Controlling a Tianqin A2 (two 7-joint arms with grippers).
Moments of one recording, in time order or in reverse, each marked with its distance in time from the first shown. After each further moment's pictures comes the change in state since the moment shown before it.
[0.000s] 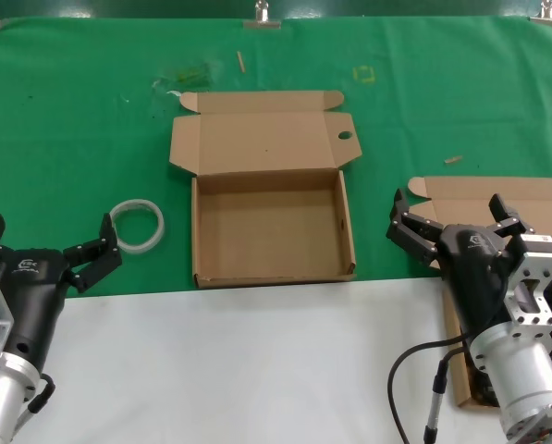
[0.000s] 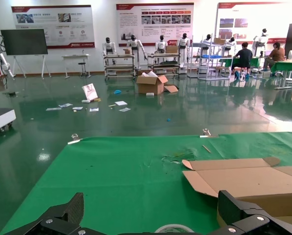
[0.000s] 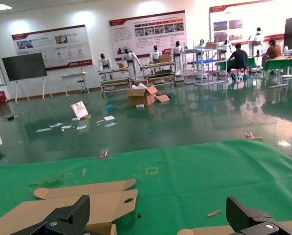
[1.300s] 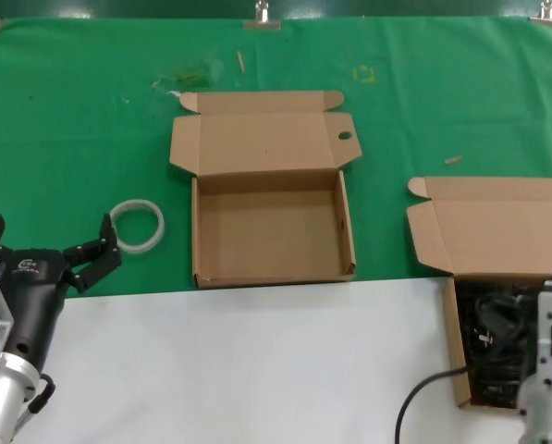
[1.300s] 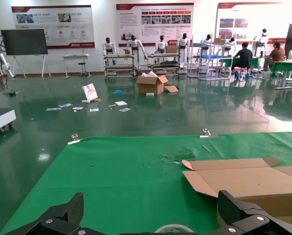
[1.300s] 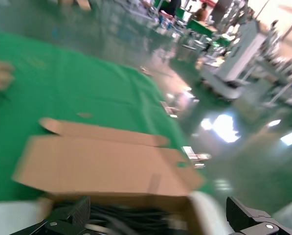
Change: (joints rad) left arm 0.000 0.000 0.000 0.000 0.000 0.000 0.000; right arm -0.108 -0.001 -0.152 0.245 0.385 0.794 -0.774
